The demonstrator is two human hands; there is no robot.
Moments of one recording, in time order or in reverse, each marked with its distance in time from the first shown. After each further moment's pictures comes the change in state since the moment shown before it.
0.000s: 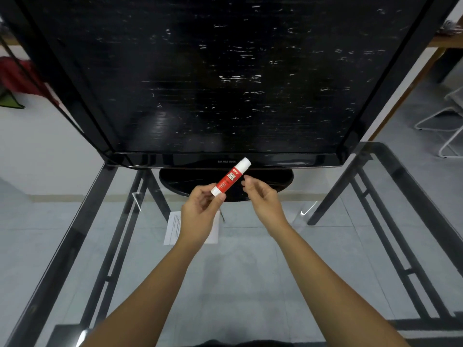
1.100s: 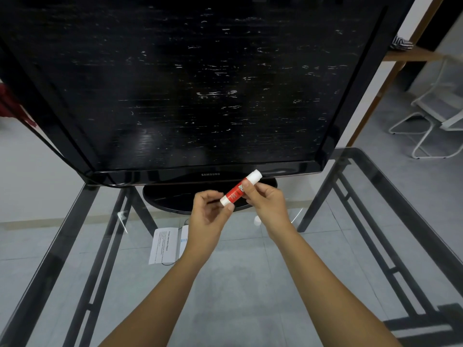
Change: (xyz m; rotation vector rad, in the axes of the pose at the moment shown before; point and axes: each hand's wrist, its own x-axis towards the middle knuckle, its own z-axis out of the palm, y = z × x) left_hand 0.000 0.012 0.067 -0.116 -0.158 0.066; right_hand -0.017 -0.041 -0.053 0.087 0.208 -0.104
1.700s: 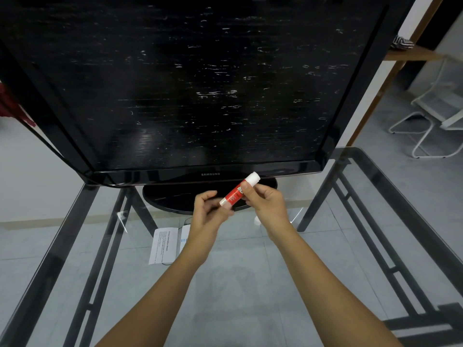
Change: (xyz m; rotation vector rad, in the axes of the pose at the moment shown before) left_hand 0.003 -0.005 -0.005 -0.059 -0.078 -0.113; right_hand -0.001 0.001 0.000 0.001 0.000 0.013
